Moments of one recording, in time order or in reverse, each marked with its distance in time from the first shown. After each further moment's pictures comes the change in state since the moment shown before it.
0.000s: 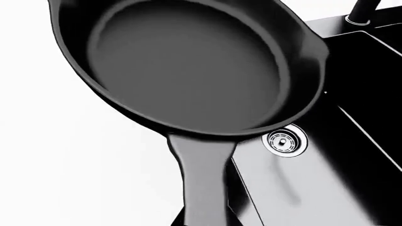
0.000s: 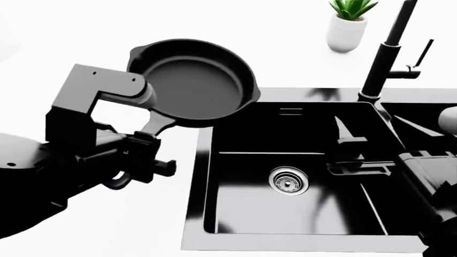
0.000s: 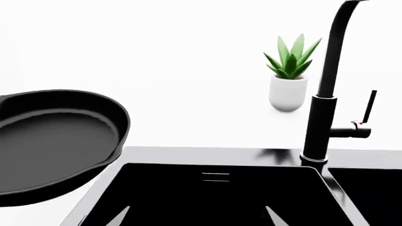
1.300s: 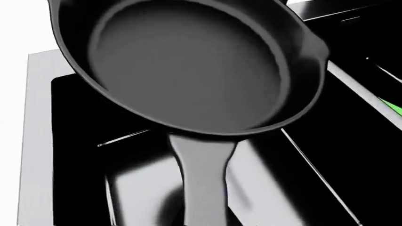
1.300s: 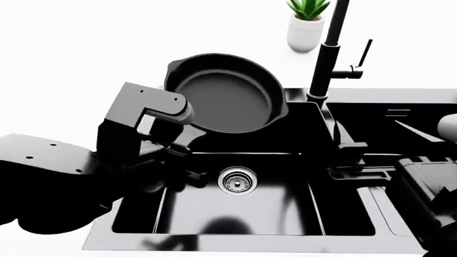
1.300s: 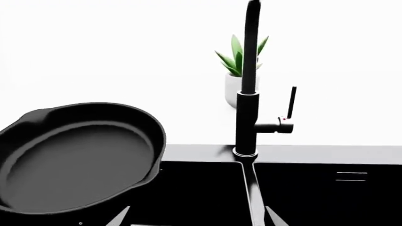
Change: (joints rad) left arm 0.072 0.129 0.052 -0.040 0.170 0.016 0.129; right arm -0.057 0.014 0.000 -0.004 -0.043 -0.032 -0.007
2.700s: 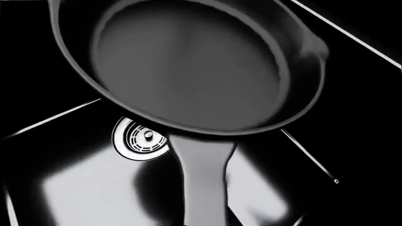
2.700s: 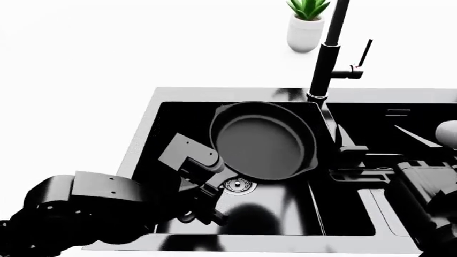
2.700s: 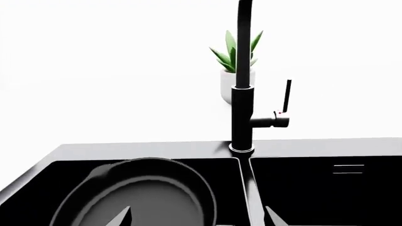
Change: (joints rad) left arm 0.225 0.119 0.131 -0.150 0.519 0.059 0.551; right arm -0.078 0.001 -0.006 0.022 -0.064 -0.058 -0.015
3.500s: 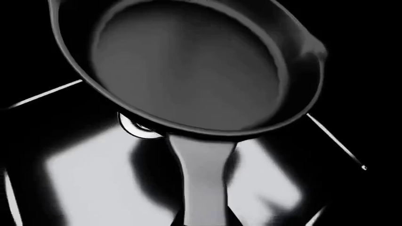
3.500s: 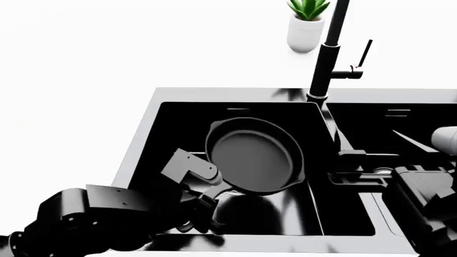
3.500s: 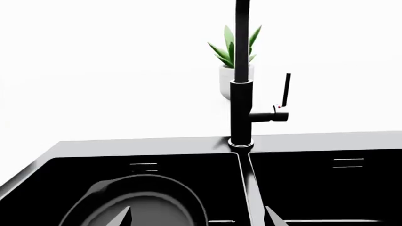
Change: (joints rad) left arm 0.074 0.020 0.044 -0.081 0.123 0.038 0.068; right arm -0.046 -0.002 -0.007 0.009 -0.034 -0.028 -0.007
